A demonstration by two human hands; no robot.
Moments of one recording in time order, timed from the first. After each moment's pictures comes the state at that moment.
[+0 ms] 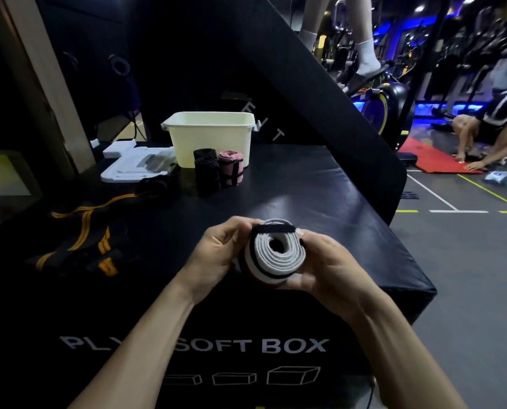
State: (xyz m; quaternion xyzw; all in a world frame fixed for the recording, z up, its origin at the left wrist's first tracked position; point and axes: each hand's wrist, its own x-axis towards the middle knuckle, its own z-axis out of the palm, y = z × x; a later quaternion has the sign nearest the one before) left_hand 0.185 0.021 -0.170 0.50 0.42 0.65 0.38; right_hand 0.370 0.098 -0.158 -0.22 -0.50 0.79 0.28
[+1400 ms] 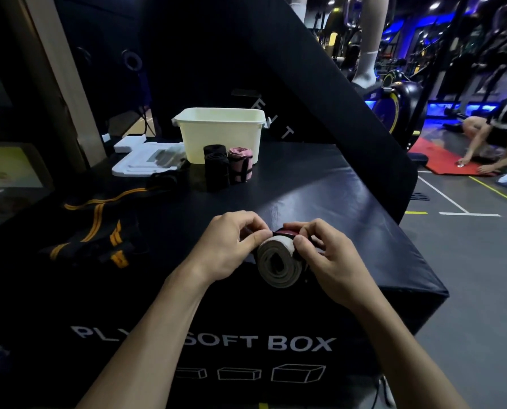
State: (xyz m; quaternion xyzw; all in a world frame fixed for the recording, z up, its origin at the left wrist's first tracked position) left_hand 0.165 0.030 -0.162 0.62 0.63 0.45 0.11; right_hand 0.368 0.104 -0.168 -0.26 -0.80 0.37 0.39
